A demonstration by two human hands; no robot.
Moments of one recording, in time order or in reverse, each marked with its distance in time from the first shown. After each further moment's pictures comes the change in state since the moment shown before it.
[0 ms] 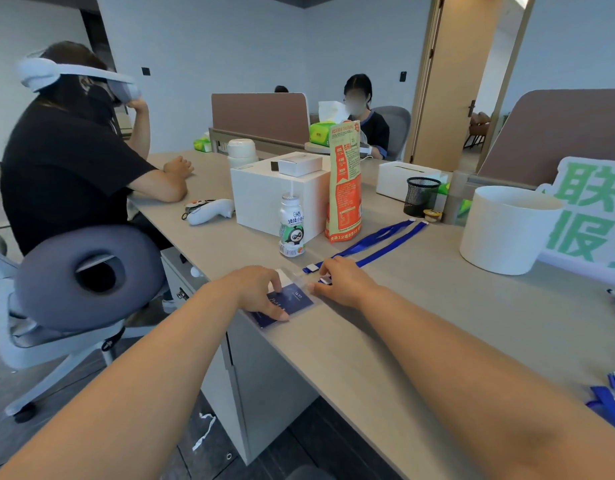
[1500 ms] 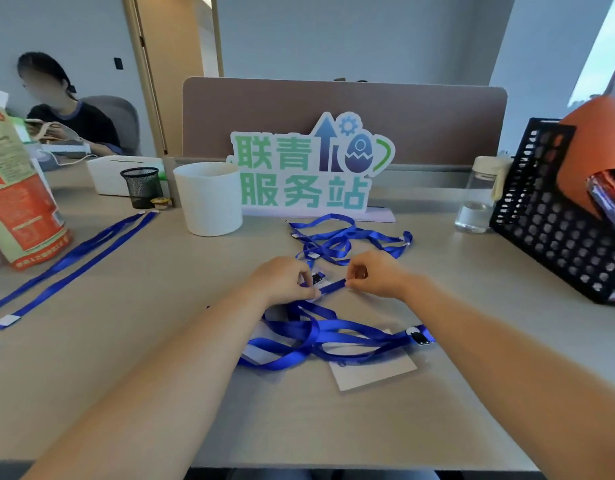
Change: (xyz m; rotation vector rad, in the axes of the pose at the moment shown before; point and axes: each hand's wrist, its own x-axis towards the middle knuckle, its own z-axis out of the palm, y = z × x) left_hand -0.013 0.392 0.096 -0.063 0.001 0.935; right_hand -0.377 0.217 -0.129 -0.029 0.231 0.706
